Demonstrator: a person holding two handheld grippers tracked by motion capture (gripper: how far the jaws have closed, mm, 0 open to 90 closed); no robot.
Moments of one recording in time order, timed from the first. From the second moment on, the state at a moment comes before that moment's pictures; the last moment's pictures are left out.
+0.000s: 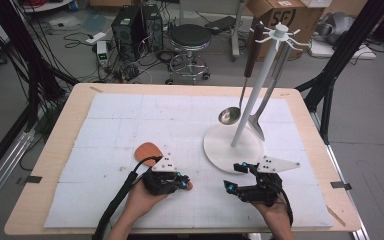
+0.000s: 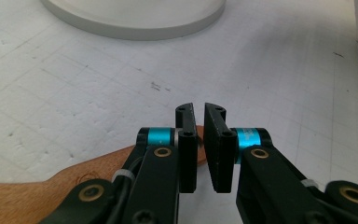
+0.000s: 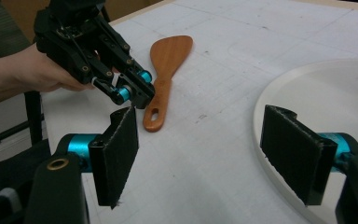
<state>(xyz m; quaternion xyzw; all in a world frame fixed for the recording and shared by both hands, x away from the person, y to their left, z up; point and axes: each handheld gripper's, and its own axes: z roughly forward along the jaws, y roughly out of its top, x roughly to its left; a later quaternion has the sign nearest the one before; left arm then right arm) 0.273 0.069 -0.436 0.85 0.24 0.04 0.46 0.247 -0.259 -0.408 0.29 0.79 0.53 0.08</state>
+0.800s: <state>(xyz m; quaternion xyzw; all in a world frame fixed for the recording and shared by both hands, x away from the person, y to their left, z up) 0.252 0.135 -0.426 0.84 0.24 0.06 0.49 0.256 -0.186 -0.415 0.24 0.84 0.49 0.03</state>
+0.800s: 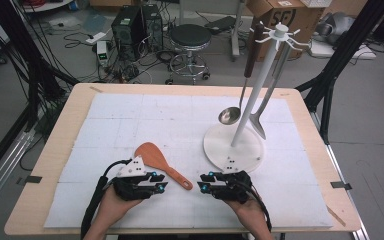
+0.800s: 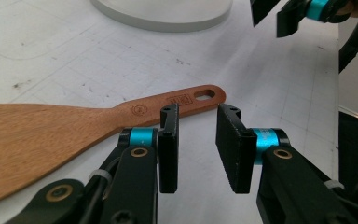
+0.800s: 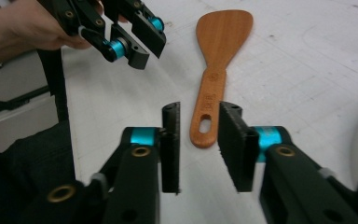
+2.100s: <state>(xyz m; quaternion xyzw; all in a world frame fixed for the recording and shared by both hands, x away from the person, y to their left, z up) 0.239 0.175 -0.426 0.81 0.28 0.09 0.50 0.271 -0.116 -0.452 0.23 0.88 0.41 0.02</state>
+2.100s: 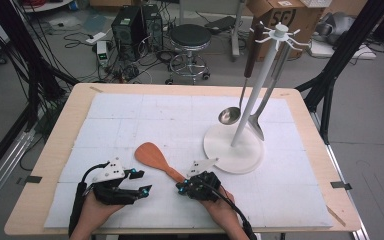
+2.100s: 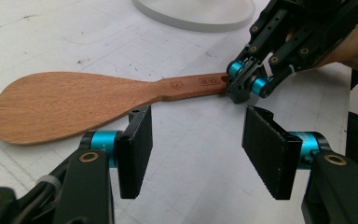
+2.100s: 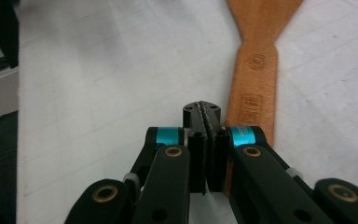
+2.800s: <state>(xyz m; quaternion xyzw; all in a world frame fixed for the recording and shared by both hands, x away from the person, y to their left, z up) 0.240 0.174 -0.429 0.81 0.28 0.09 0.50 0.278 -0.136 -0.444 0.24 0.87 0.43 0.04</state>
